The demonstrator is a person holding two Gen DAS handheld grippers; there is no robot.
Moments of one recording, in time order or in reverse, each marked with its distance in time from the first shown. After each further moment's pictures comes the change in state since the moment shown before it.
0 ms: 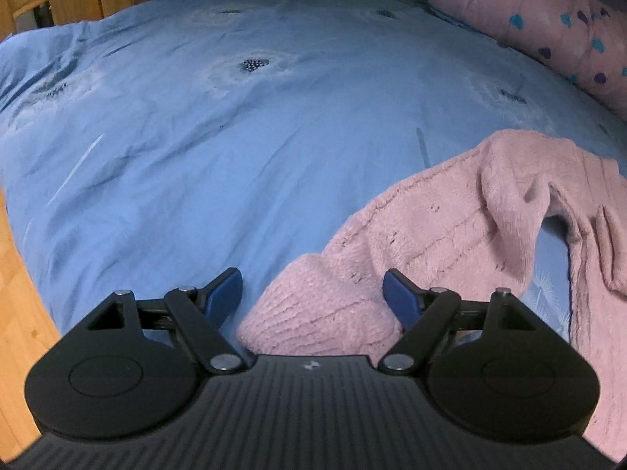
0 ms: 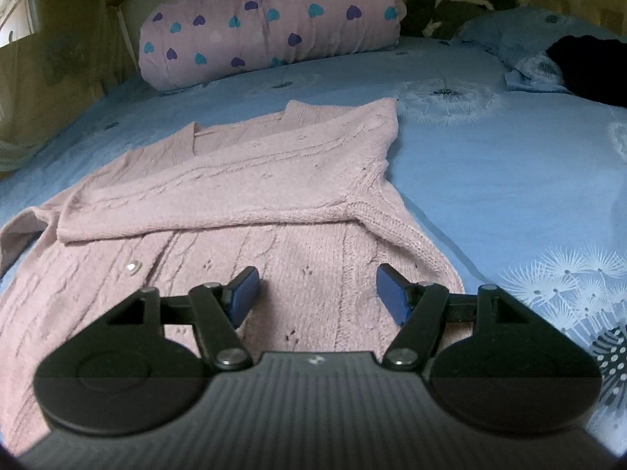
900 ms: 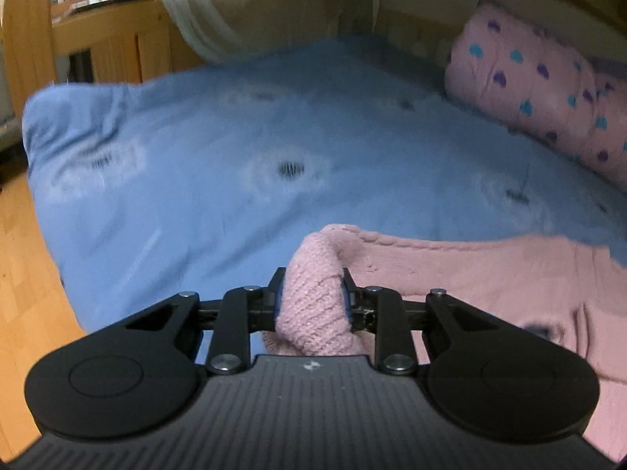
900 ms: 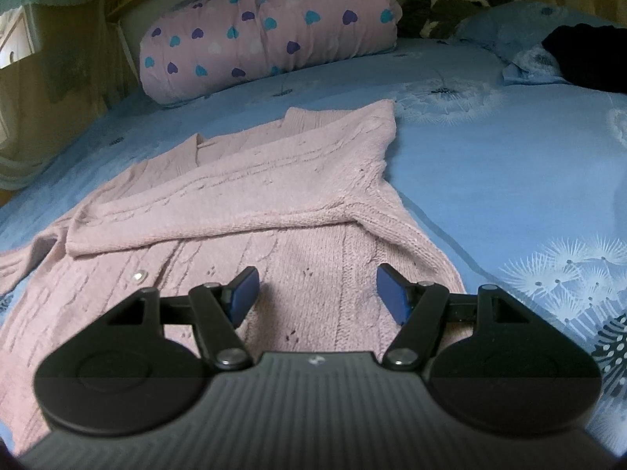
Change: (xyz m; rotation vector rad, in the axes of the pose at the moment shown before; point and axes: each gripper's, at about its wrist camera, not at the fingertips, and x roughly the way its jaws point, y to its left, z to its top) left arm -0.064 0.020 0.043 -0.072 -0.227 0.037; right arm -0.002 -0.007 -0.001 0.051 -0.021 0.033
